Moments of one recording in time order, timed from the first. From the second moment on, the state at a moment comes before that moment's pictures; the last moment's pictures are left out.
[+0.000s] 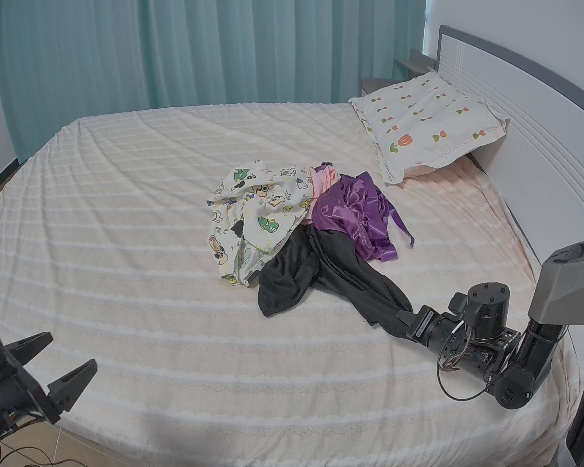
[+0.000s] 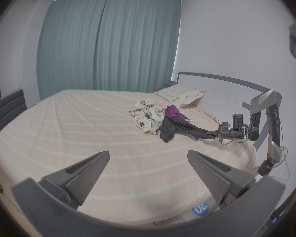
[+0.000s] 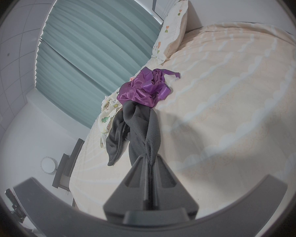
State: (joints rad) left arm -0.08 0.71 -0.21 -0.24 -0.22 -0.04; right arm 0.46 2.14 -0.37 -1.42 -0.05 0.81
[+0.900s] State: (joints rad) left arm -0.48 2.02 -0.66 -0.89 0.08 -0.40; right arm 0.45 2.16 -0.31 -1.51 -0.04 0.83
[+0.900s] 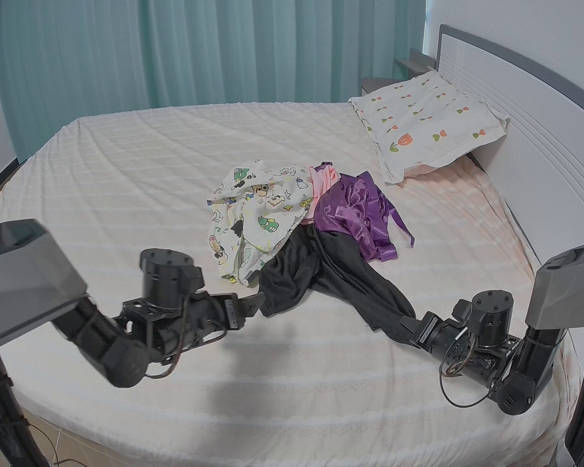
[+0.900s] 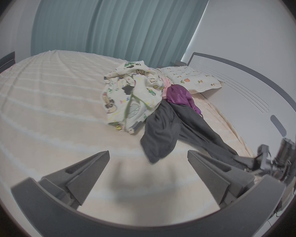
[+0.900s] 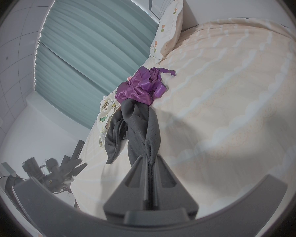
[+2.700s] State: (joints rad) left arm -0.57 1.97 -0.88 -0.78 0.26 -0.61; right arm 0.48 1.97 -0.32 -1.55 -0.02 0.80
